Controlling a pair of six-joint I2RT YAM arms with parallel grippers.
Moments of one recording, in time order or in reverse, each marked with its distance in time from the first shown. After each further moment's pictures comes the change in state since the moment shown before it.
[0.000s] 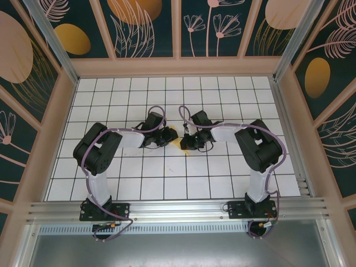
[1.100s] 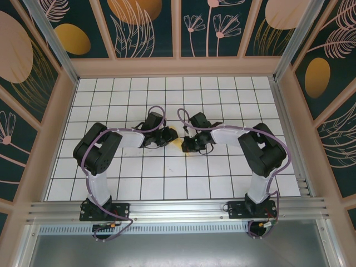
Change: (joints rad) left arm 0.000 0.000 0.000 0.000 0.000 0.000; right arm 0.040 -0.065 -0.016 -0.085 0.105 -0.026
